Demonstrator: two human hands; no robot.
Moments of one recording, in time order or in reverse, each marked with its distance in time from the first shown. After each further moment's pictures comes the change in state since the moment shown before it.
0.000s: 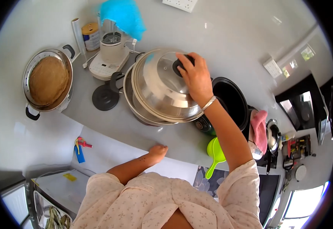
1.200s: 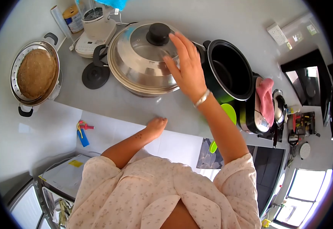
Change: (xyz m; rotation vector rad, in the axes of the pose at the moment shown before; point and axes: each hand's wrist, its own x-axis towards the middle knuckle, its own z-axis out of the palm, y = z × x) left_hand -0.002 0.004 -0.008 0.112 0.022 0.072; right_hand -0.075 -0.028 -0.004 0.163 -0.045 0.133
